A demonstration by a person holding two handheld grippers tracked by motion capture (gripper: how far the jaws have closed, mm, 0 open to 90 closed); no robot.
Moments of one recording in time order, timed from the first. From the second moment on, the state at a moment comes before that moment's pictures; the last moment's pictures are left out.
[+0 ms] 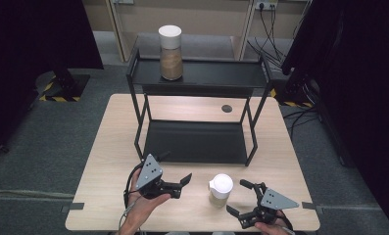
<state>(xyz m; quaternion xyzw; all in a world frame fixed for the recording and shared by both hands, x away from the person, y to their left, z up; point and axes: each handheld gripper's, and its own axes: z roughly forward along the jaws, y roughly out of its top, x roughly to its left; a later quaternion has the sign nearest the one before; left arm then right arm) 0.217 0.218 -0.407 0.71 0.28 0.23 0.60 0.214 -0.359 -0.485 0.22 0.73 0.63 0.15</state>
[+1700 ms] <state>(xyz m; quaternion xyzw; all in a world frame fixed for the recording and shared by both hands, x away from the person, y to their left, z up) 0.200 0.223 -0.481 0.71 0.29 0.22 0.61 0.212 -0.359 -0.486 0.23 0.73 0.63 0.15</state>
